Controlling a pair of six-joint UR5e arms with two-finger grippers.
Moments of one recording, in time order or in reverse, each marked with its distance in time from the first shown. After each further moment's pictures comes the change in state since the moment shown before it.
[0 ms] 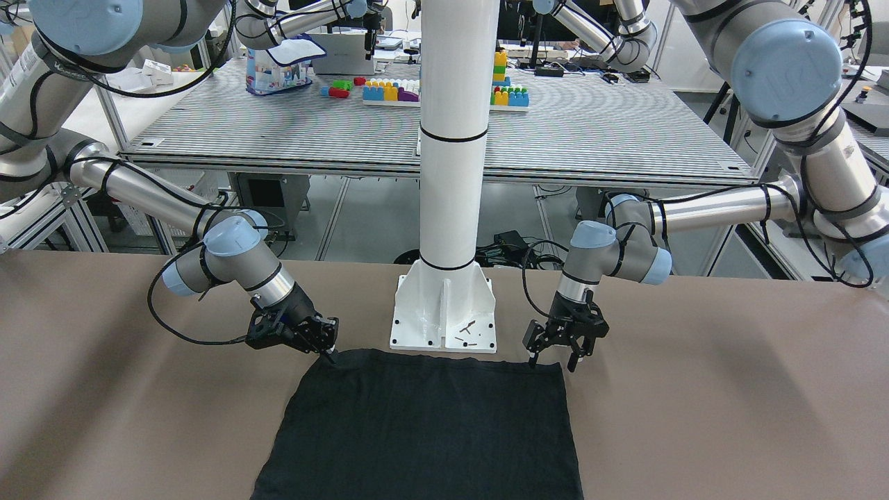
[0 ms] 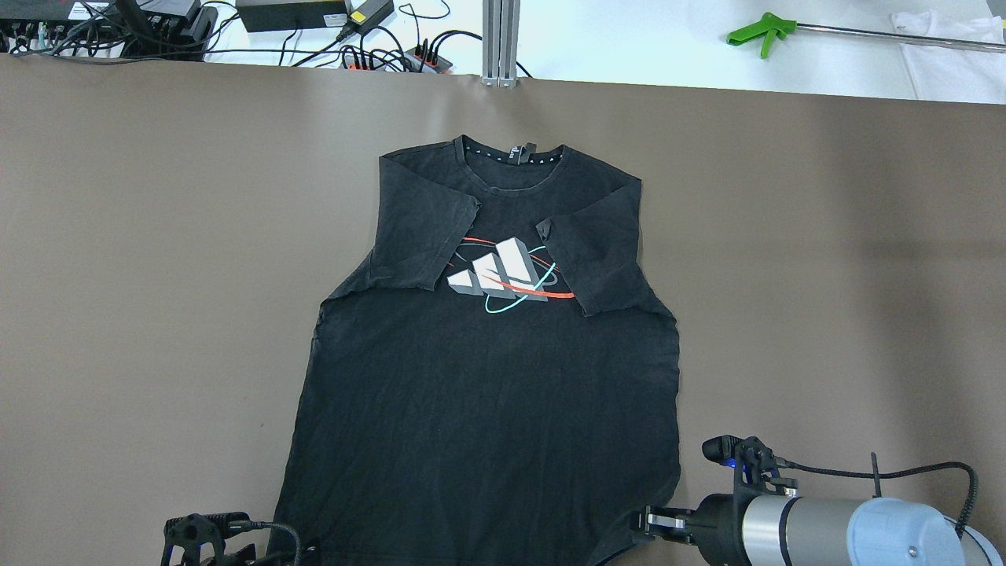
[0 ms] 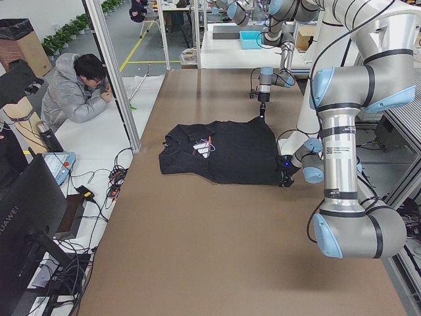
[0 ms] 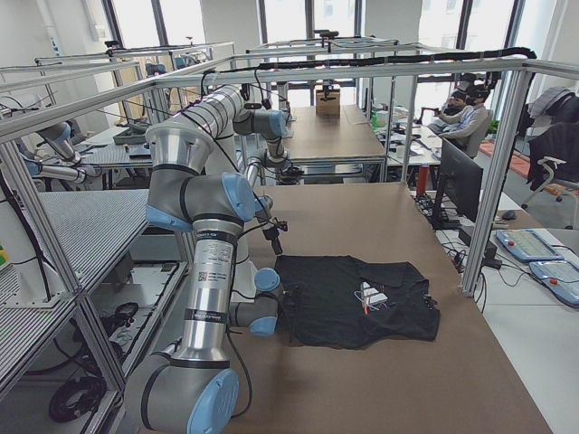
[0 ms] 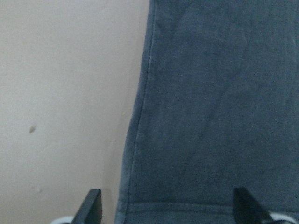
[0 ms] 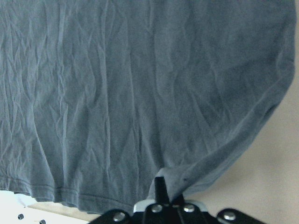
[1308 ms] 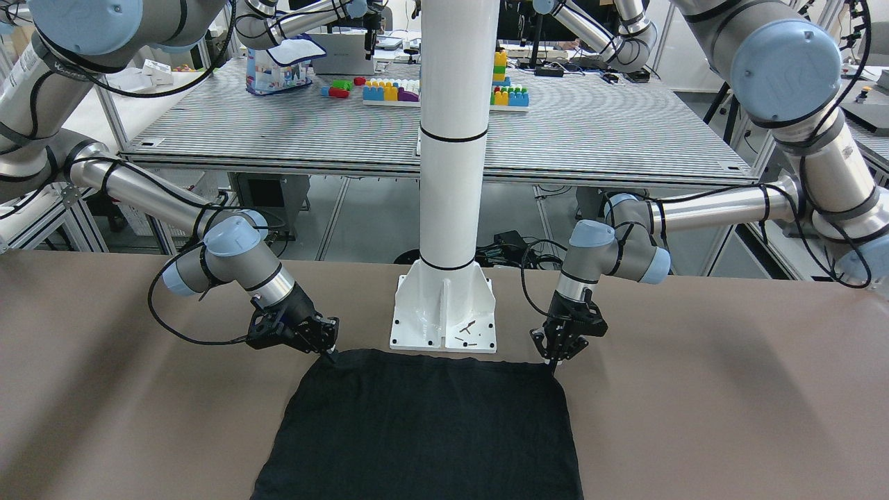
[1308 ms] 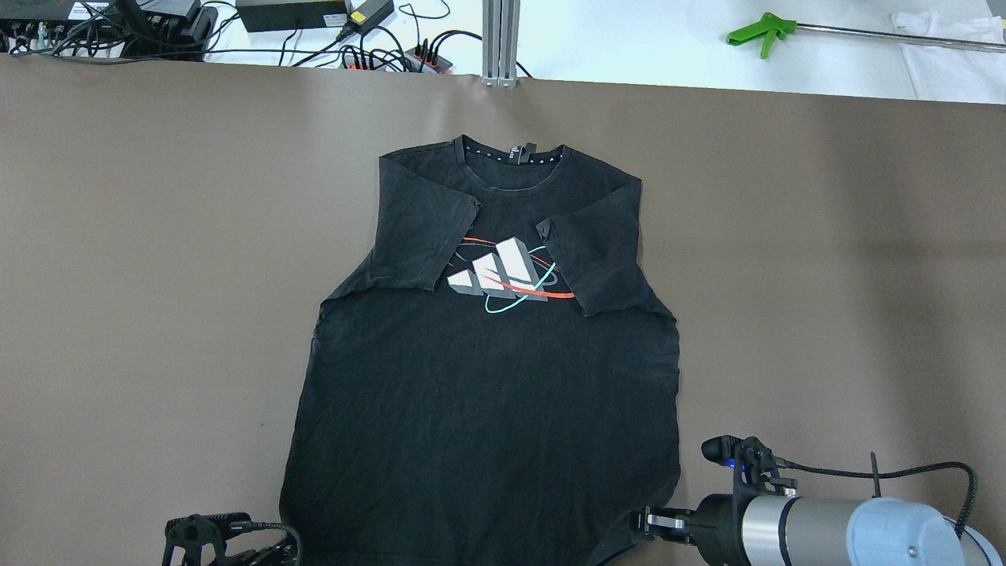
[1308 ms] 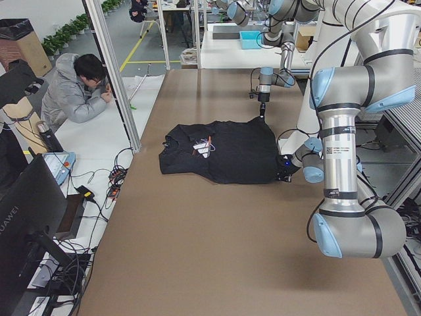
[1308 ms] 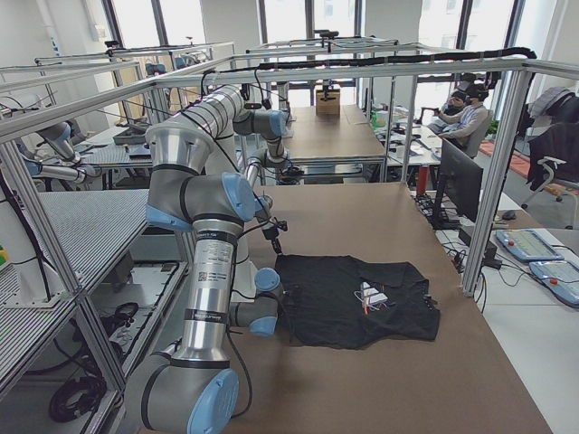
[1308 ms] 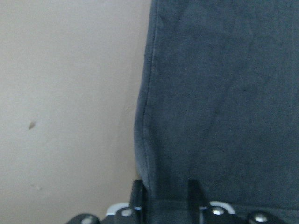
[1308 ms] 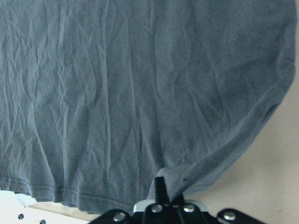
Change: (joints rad) left arm 0.003 -0.004 -0.006 0.003 0.008 0.000; right arm 0.000 0.001 0.000 0.000 0.001 -0.001
